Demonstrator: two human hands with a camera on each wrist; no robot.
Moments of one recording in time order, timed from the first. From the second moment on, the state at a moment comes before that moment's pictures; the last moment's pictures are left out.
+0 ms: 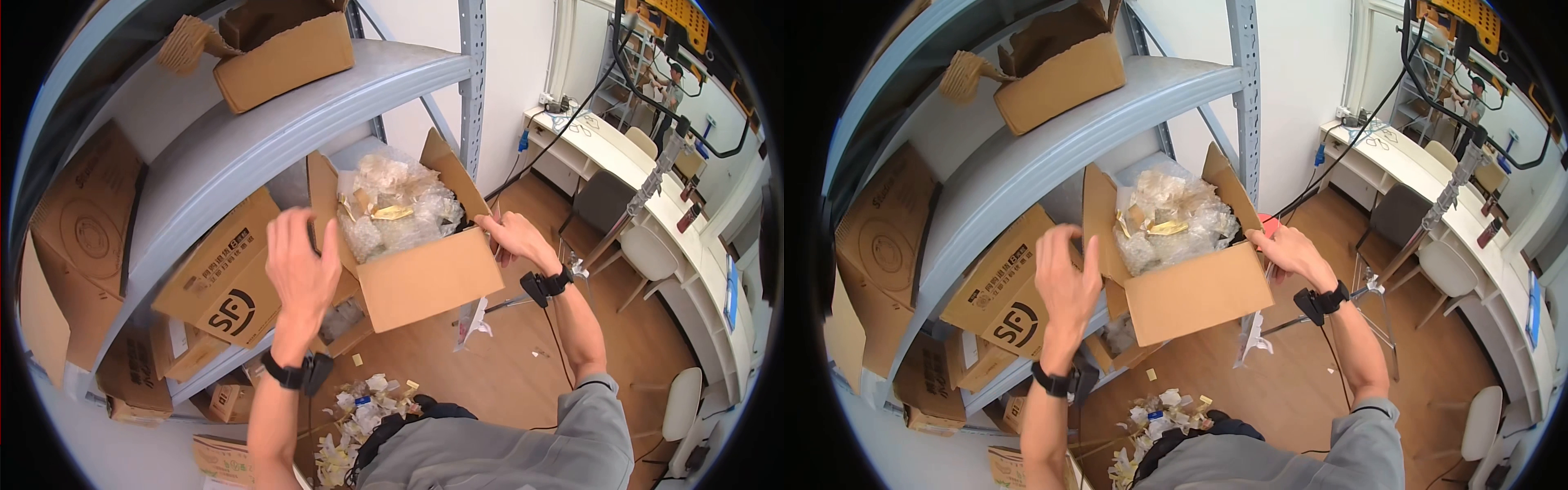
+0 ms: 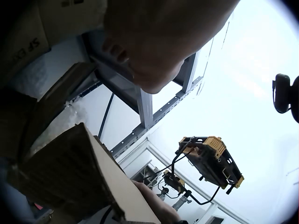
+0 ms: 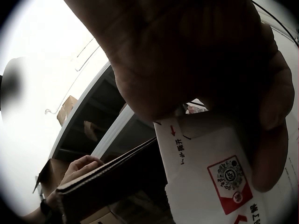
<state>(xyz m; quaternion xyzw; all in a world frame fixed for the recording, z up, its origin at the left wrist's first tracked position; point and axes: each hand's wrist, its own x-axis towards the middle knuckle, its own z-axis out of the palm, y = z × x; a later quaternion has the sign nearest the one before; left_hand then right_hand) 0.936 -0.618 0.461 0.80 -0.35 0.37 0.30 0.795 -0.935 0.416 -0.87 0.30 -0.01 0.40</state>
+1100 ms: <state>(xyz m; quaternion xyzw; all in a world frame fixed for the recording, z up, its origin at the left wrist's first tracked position) 0.704 -0.564 0.248 0.78 -0.33 -0.06 0.53 0.493 -0.821 0.240 -0.92 0.29 -0.08 0.25</state>
